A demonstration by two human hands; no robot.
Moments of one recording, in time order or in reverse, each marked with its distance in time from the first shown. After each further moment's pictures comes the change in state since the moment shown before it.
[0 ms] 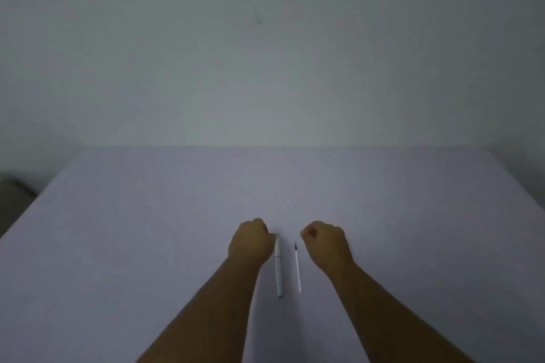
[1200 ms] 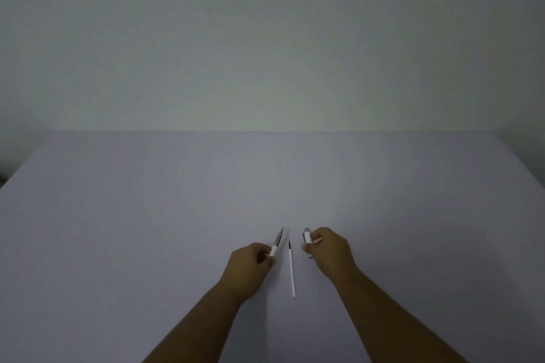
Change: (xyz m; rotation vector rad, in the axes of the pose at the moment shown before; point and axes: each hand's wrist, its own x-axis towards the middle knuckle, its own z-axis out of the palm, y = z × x) left_hand 0.008 -0.036 0.041 -0.183 -0.117 0.162; right_hand 0.036 0.042 0.028 0.224 -0.114 0.207
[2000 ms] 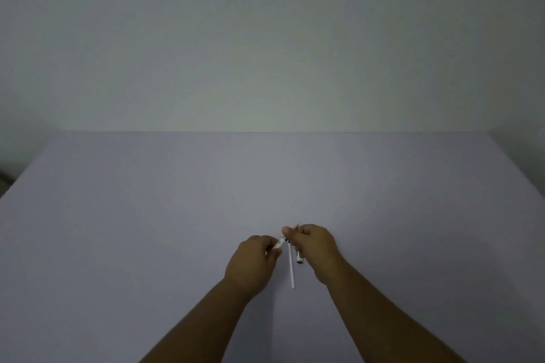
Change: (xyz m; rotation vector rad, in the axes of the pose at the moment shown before) left_hand -0.020 0.018 0.001 0.076 0.096 0.148; right_hand -0.035 -0.030 0.001 0.470 -0.180 -0.016
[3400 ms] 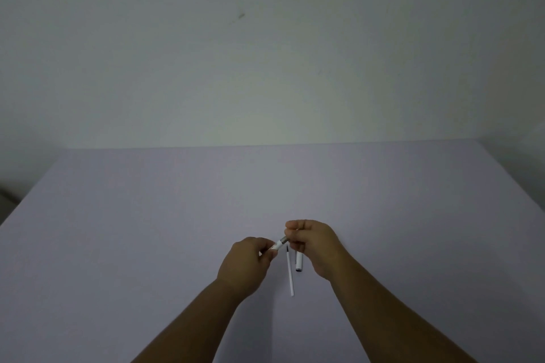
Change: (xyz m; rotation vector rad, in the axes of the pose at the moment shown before) left_hand -0.004 0.017 -0.024 0.034 0.045 0.063; right_hand 0.000 -0.019 -0.013 0.365 -0.038 0.026
